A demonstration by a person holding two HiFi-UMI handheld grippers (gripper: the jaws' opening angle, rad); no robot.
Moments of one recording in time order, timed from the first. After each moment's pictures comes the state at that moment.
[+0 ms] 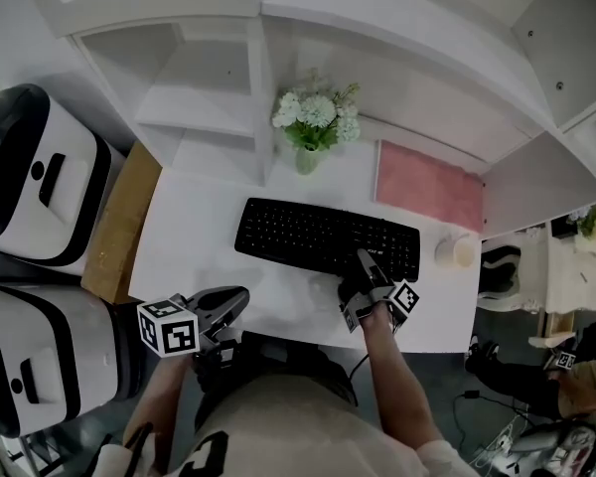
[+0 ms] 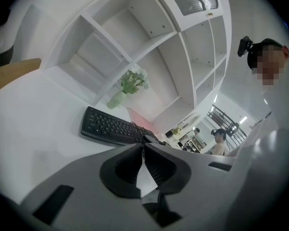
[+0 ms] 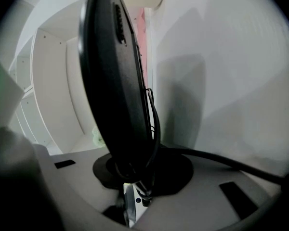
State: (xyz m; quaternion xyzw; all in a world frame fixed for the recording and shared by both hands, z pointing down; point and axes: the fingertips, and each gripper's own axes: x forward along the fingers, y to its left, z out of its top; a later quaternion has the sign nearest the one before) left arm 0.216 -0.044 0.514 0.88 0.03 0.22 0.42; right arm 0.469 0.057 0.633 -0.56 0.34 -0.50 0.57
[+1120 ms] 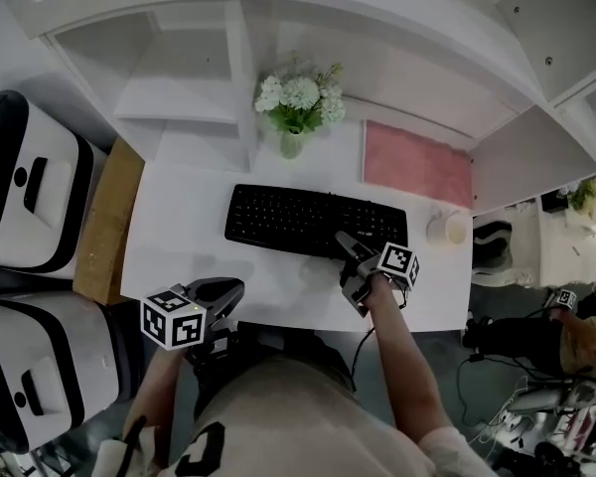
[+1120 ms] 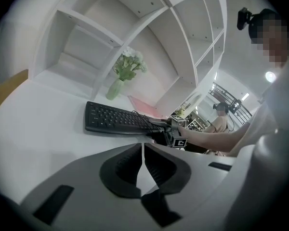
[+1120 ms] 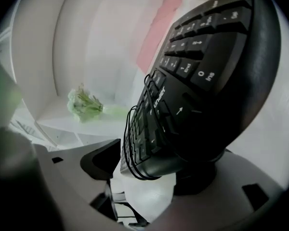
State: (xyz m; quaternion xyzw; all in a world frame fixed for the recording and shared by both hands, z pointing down) left arm 0.214 -0.036 0.543 0.89 0.05 0.31 0.34; right arm 0.443 0.047 0.642 -0.60 0.37 -0.62 0.34
